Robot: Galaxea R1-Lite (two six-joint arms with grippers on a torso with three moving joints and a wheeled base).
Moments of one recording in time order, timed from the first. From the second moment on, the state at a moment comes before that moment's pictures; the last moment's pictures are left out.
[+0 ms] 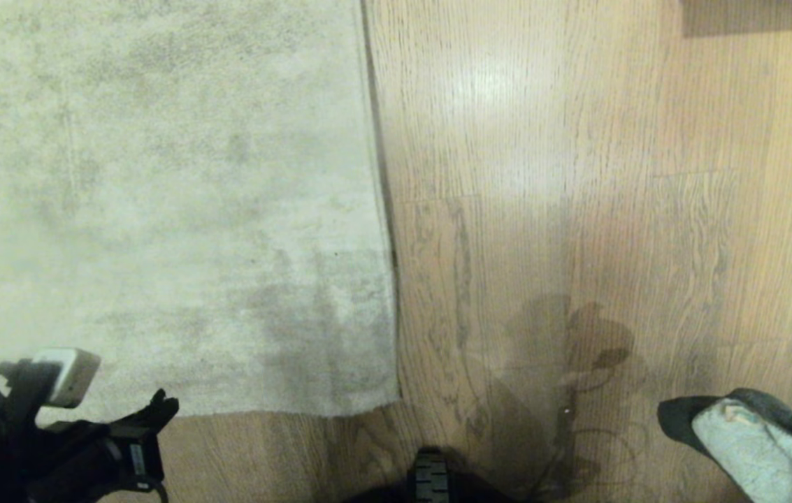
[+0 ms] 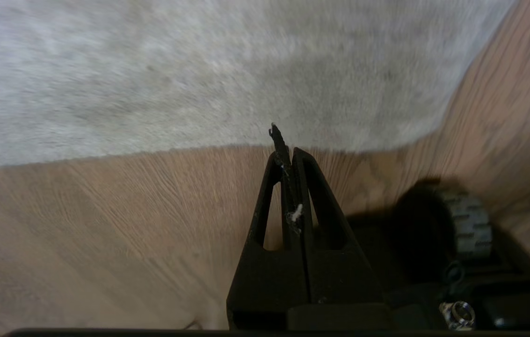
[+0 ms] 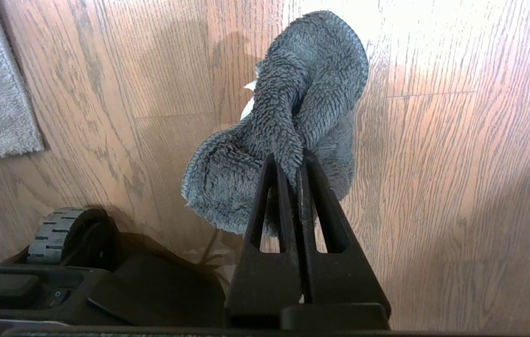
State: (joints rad) left arm -0.23 1.33 -0.02 -0.86 0.06 -0.16; right arm 0.01 0.00 0.00 -0.01 0.01 -0.02
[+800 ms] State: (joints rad) left arm -0.38 1.99 -0.11 -1.46 0.09 -0.17; right arm 0.01 0.00 0.00 -0.01 0.01 -0.02
